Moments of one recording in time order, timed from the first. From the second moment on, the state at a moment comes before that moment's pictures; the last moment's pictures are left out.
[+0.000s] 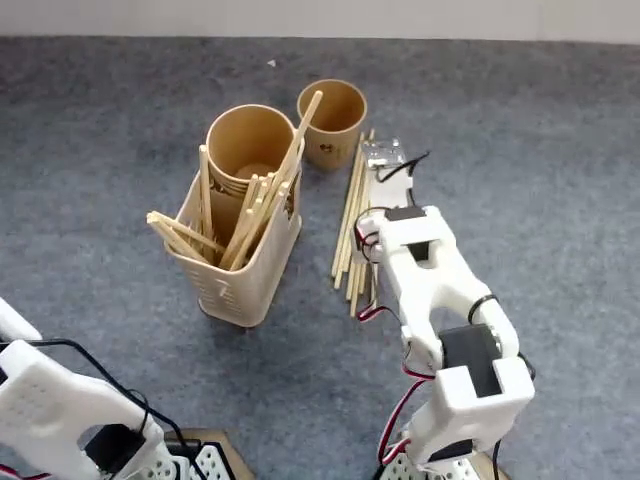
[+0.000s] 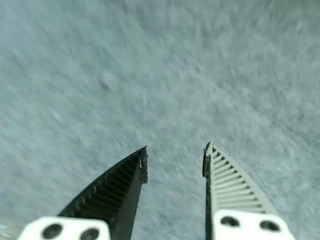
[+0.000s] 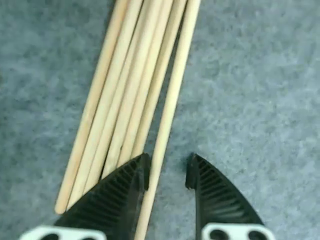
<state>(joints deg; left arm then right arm) -58.2 17.2 -26.2 80.9 -11.5 -16.8 10.5 27.4 38.0 -1.5</state>
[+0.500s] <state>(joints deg) -68.8 17.2 -31.6 81.1 -12.6 -16.7 5.5 24.8 44.2 0.7</state>
